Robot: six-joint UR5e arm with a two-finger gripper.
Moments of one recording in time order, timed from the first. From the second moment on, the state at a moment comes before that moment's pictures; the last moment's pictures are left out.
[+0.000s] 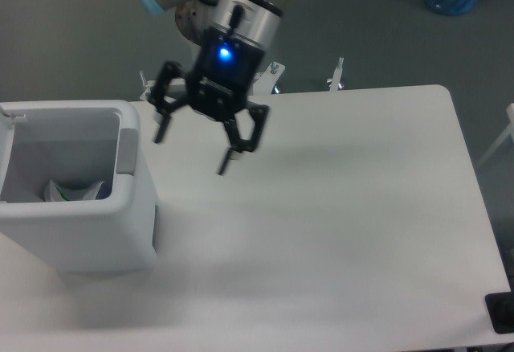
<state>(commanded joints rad) 2.51 -1.68 -1.62 -0.84 1.10 0.77</state>
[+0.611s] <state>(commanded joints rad) 2.51 -1.74 -1.58 -1.11 1.47 1.02</state>
